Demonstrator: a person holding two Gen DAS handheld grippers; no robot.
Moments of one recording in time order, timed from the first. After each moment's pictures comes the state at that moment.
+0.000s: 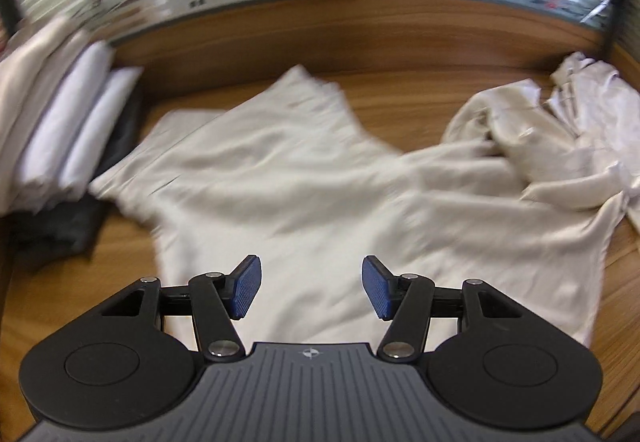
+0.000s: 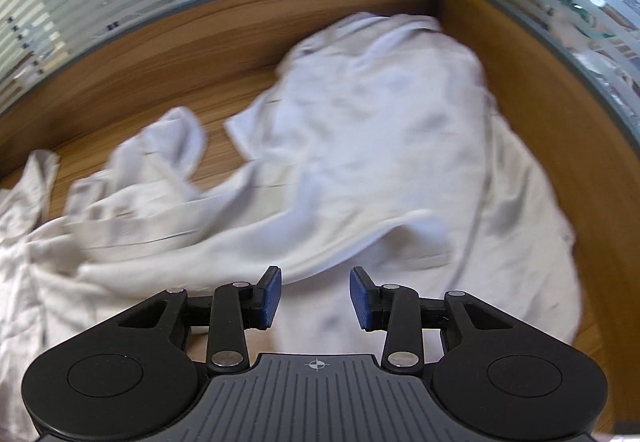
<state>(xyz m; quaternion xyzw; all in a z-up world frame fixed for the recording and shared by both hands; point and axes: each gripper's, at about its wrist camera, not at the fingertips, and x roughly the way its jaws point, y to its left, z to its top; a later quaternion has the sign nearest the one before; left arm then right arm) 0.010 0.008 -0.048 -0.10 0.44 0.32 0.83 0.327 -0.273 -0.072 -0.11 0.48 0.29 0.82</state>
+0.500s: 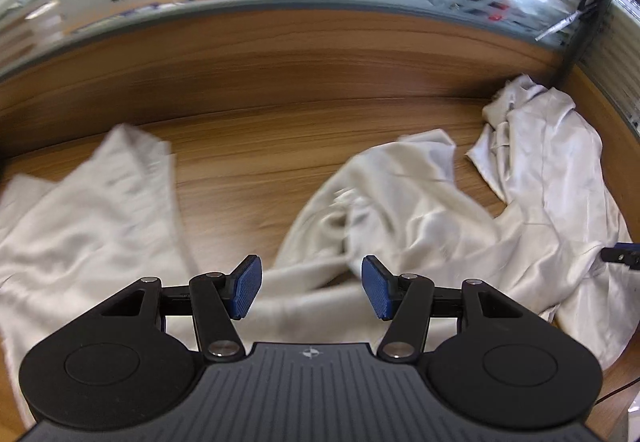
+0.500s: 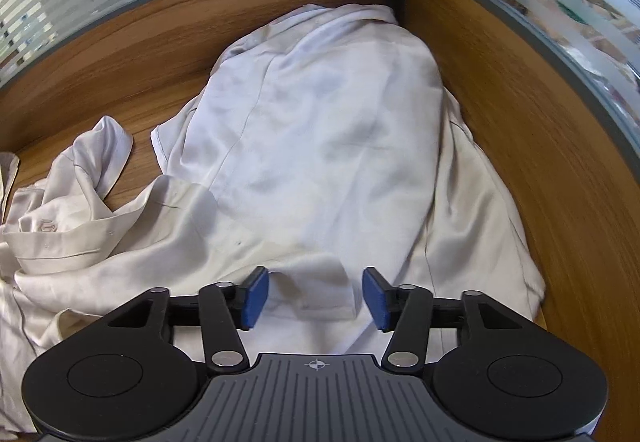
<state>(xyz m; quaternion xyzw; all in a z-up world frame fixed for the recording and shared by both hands) 0.211 0.000 -0.058 -0.16 0.46 0.22 0.84 0.400 -0.298 -0.106 -0.13 0.48 0.32 0.81</state>
